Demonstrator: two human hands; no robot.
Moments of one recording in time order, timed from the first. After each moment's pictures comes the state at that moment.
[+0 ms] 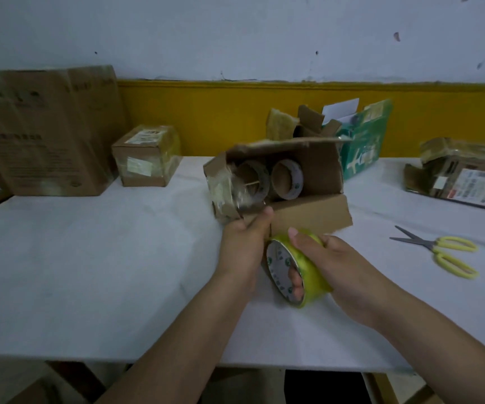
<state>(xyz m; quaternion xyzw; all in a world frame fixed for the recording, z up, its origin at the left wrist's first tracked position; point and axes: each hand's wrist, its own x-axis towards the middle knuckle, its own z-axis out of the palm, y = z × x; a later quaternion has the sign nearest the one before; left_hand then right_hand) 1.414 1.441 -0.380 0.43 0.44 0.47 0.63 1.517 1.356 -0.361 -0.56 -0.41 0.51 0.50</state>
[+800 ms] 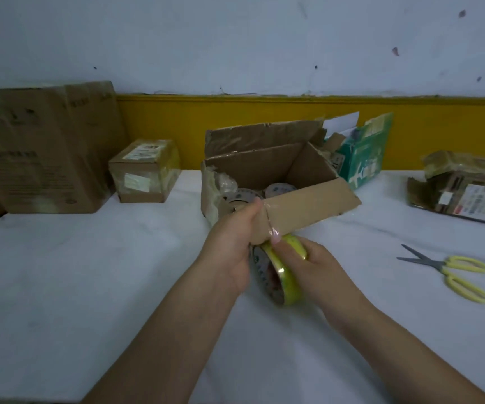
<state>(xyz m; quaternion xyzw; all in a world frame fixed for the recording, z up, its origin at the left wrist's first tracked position) 1.406 1.468 -0.340 0.39 0.43 0.42 0.70 1.509 1.397 -0.371 -0.62 -0.48 0.36 0.51</state>
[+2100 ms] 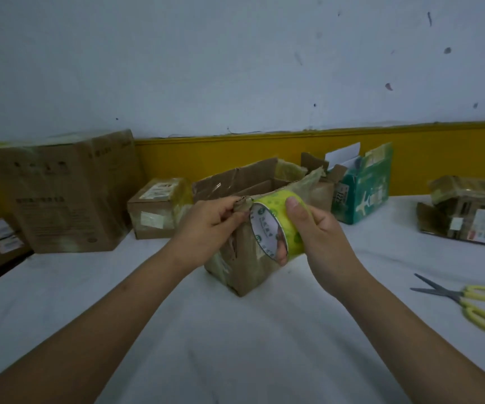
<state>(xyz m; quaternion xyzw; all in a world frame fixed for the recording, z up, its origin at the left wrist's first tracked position) 1.347 1.541 -0.309 0.85 0.28 0.39 0.23 1.518 1.433 -0.314 -0.42 -0.54 0.34 0.64</state>
